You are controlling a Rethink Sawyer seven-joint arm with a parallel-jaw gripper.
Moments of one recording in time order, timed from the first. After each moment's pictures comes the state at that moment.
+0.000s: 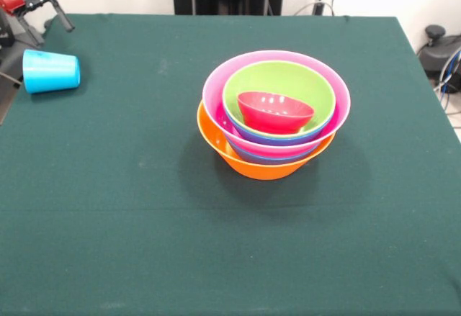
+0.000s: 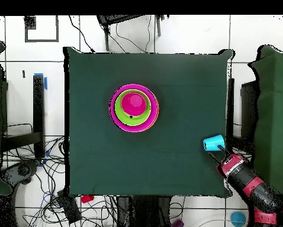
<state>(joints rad) -2.05 0.16 1.10 1.80 -0.76 0.80 0.36</state>
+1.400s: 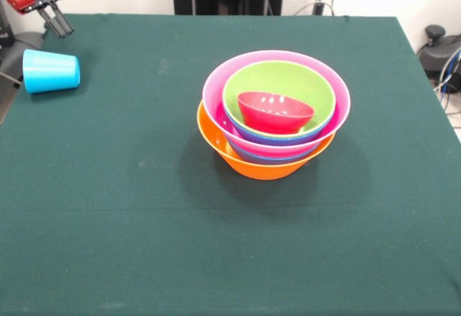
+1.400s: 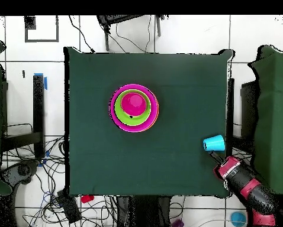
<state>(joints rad) -2.05 0.13 1.08 1.82 -0.76 0.80 0.36</state>
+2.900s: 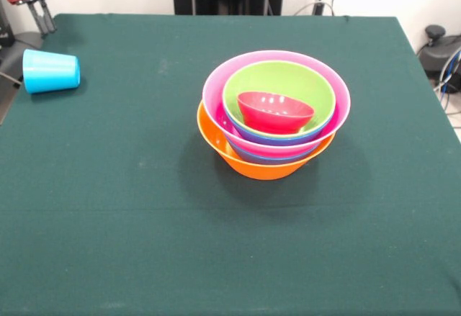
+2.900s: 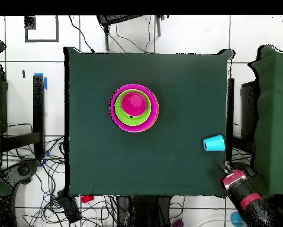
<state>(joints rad) -2.03 -0.06 0.91 1.90 -0.76 0.53 0.36</state>
